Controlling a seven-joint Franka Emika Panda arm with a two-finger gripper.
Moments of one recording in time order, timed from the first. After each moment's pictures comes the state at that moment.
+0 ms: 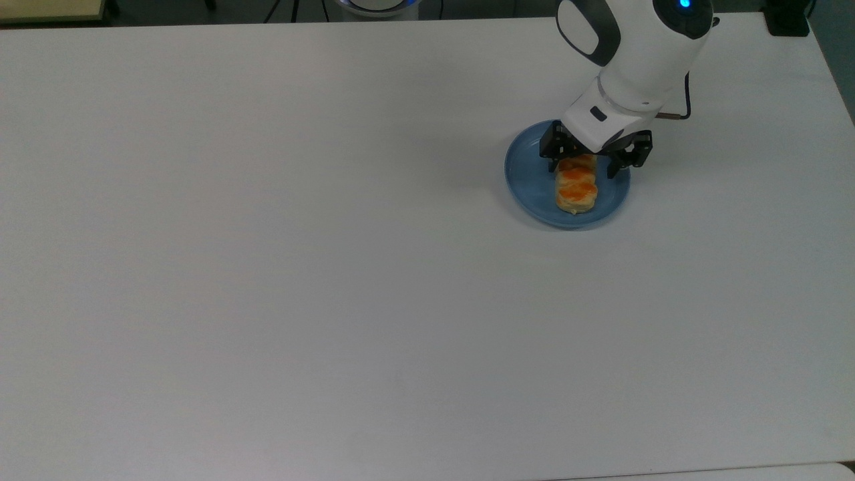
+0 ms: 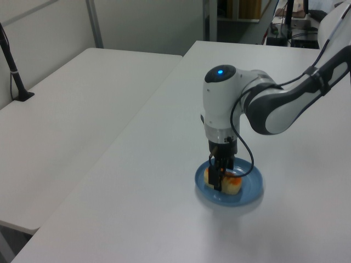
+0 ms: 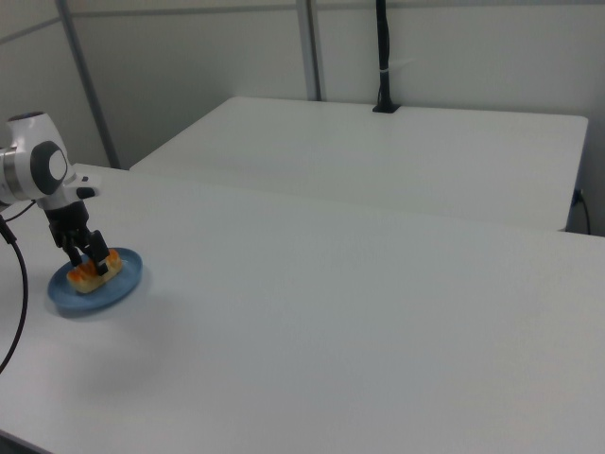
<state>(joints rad) 0.50 0.48 0.09 -1.67 -0.11 2.10 0.70</state>
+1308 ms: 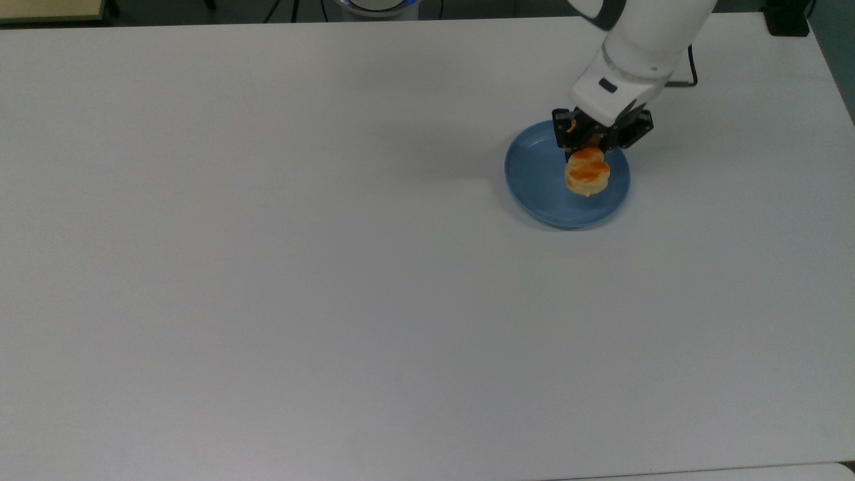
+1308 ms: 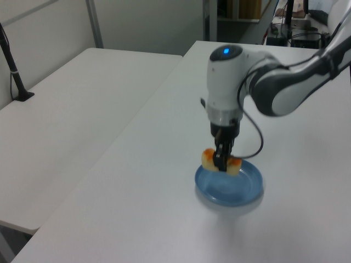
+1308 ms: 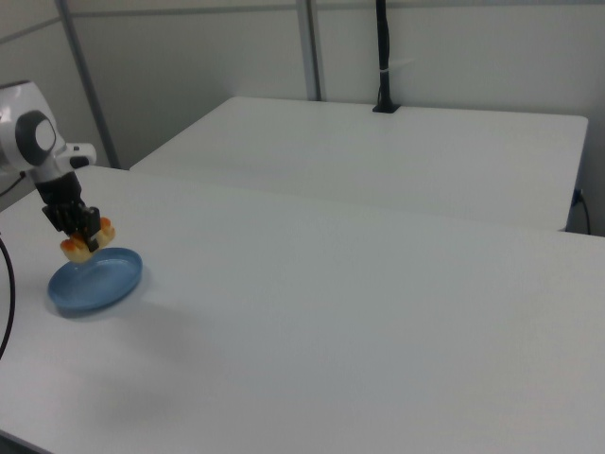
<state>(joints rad) 0.49 0.38 0.09 -1.66 -0.12 2.03 0.56</state>
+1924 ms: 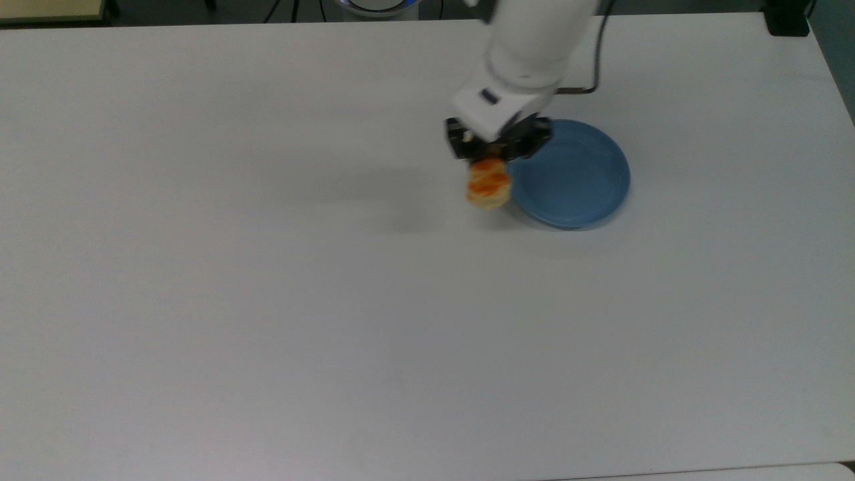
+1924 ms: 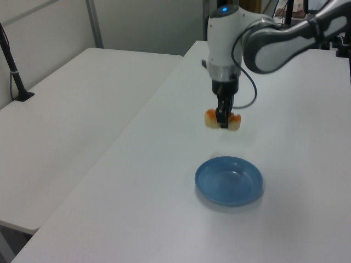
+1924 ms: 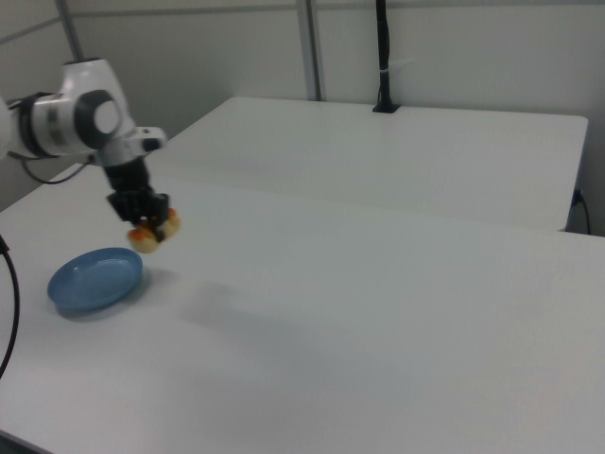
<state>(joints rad) 0.26 0.31 0.08 -1.68 -0.12 1.95 0.29</state>
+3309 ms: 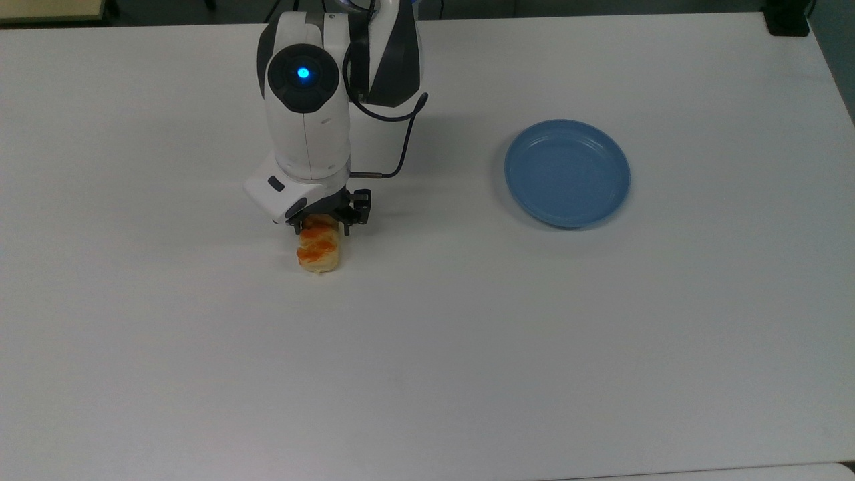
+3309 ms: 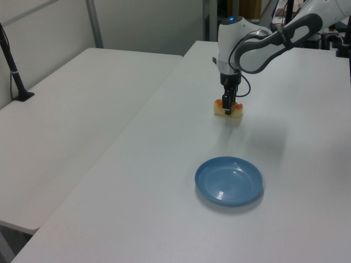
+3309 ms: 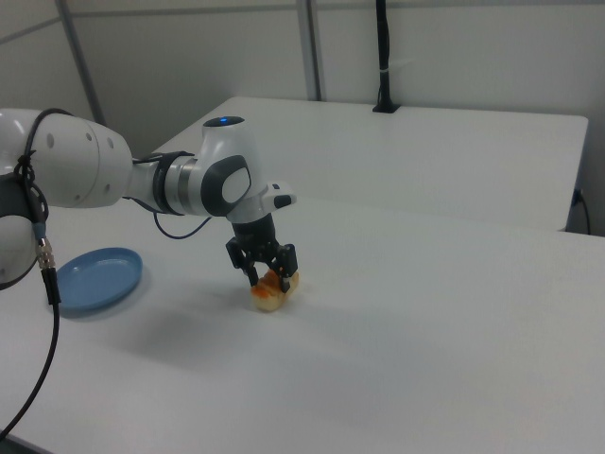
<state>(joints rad) -0.10 0.46 0.08 -1.72 -0.16 2.19 0.01</state>
